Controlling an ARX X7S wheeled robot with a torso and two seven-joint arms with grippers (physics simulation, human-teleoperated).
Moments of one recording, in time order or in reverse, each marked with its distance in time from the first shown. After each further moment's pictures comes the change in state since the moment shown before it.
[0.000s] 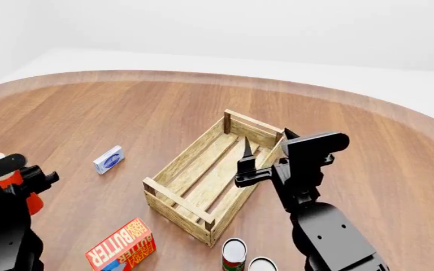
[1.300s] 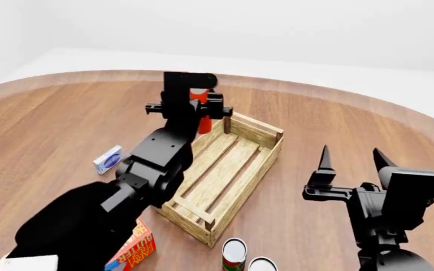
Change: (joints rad) left arm -0.841 0.330 1.749 -0.824 -1.151 0.520 -0.006; right arm -0.331 0.165 0.321 -0.414 0.150 0.071 0.203
